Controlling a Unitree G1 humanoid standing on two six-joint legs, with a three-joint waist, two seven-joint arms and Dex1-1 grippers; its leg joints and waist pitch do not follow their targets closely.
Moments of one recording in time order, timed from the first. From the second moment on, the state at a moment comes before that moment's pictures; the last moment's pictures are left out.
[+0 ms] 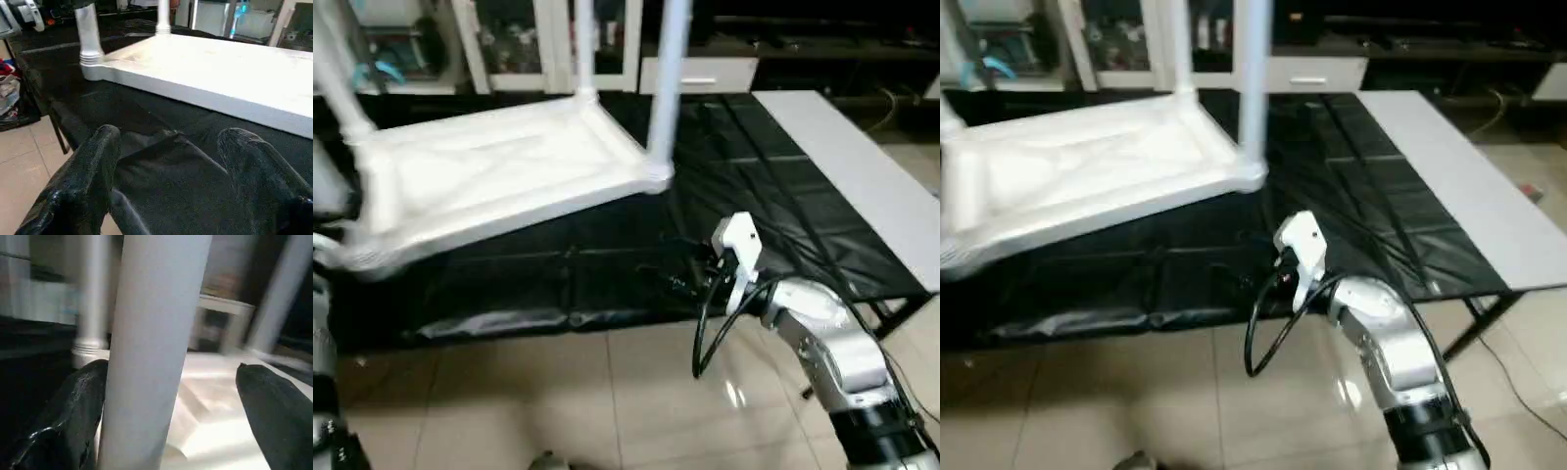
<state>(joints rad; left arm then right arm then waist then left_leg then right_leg) -0.36 0.54 0.50 0.47 -0.43 0.03 -0.52 -0.30 -0.30 0.15 0.02 0.31 0.29 0.82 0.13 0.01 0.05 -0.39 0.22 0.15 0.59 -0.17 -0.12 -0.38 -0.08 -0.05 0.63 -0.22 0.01</state>
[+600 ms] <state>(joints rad) -0.59 0.28 0.07 0.58 -0.24 0.06 -0.60 -0.26 -0.34 0.12 -0.03 0.31 0.29 0.79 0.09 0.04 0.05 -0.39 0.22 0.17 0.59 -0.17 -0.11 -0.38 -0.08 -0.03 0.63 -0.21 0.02</state>
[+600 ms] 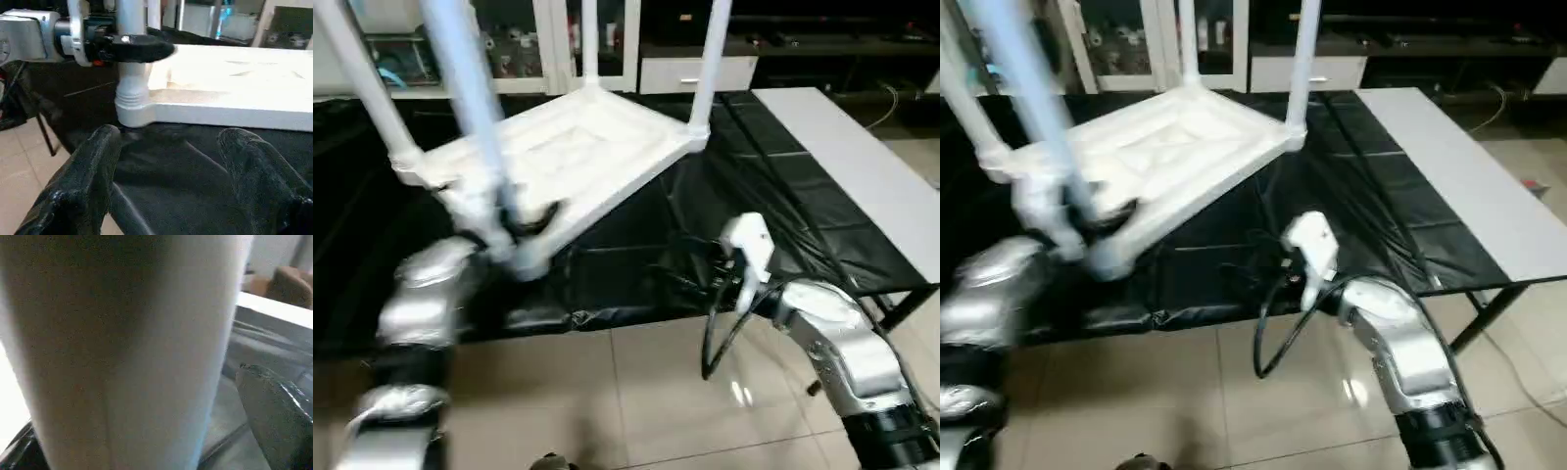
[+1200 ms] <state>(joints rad) -0.70 0.12 0.06 0.73 -0.22 -0.10 -0.58 -0.11 -0.35 0.09 -0.19 0.32 0.35 0.70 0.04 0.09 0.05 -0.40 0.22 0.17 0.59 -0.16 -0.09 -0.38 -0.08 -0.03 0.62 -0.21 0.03</state>
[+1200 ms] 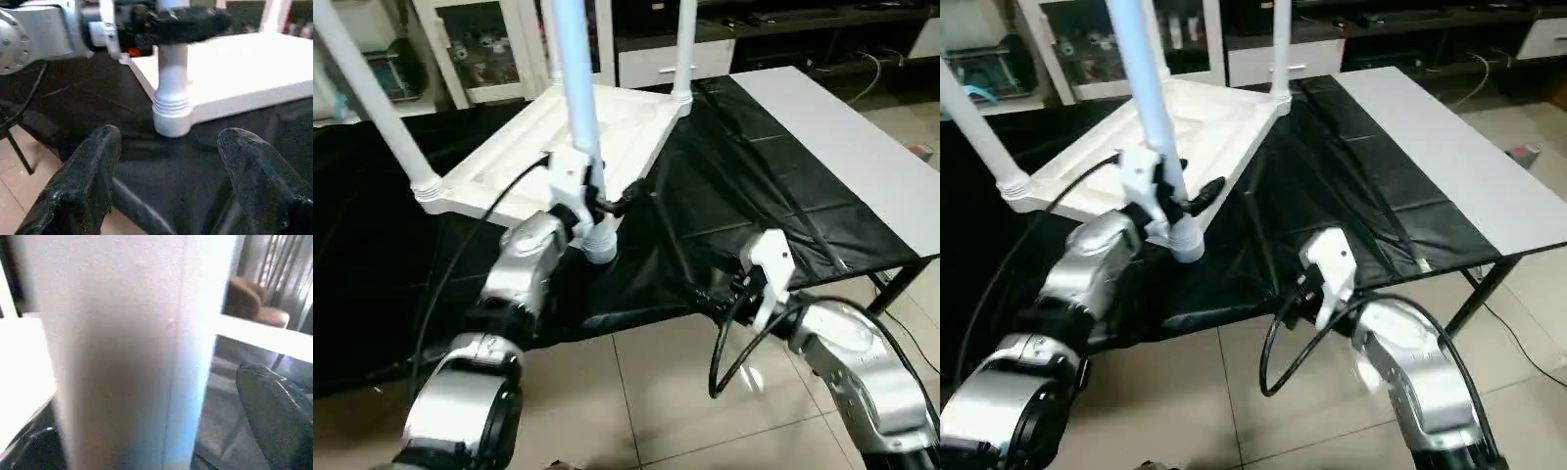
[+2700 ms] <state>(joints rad) -0.25 0.09 0.05 0.14 -0.08 0.01 -0.22 -0.08 -0.23 -0.05 -0.12 0.23 0.23 0.37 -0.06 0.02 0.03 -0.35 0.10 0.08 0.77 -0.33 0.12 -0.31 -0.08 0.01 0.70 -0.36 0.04</state>
